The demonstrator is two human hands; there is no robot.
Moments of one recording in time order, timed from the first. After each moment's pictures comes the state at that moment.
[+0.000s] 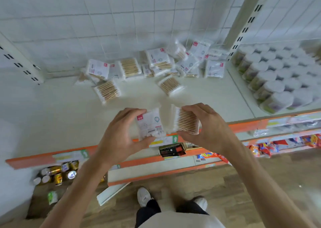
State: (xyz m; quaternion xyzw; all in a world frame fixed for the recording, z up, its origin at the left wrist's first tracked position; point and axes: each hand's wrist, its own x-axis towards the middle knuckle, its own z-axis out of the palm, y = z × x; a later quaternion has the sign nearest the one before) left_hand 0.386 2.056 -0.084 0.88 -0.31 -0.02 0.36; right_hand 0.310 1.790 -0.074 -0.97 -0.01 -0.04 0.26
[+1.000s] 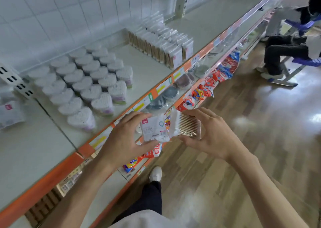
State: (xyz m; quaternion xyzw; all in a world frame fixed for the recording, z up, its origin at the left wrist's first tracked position) left_hand 0.231 1.558 -0.087 0.70 -0.59 -0.18 0.35; right_hand 0.004 1.412 -0.056 -0.92 0.31 -0.12 0.22
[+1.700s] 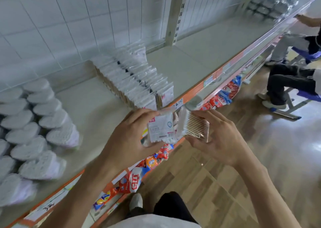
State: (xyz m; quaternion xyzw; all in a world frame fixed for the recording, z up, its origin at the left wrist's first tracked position) left_hand 0.230 1.281 -0.066 0.70 -0.62 -0.09 0.34; right_hand 0.009 1.125 -0.034 -0.92 0.30 -0.14 0.19
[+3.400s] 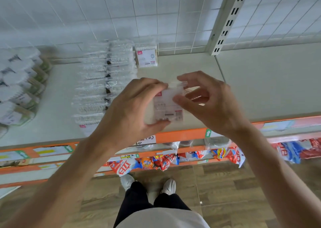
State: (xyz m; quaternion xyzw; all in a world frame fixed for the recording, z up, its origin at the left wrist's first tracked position) left_hand 0.200 1.024 -0.044 0.87 -0.41 0.06 0.27; right_hand 0.146 0.811 -0.035 -0.87 0.01 -0.07 0.48
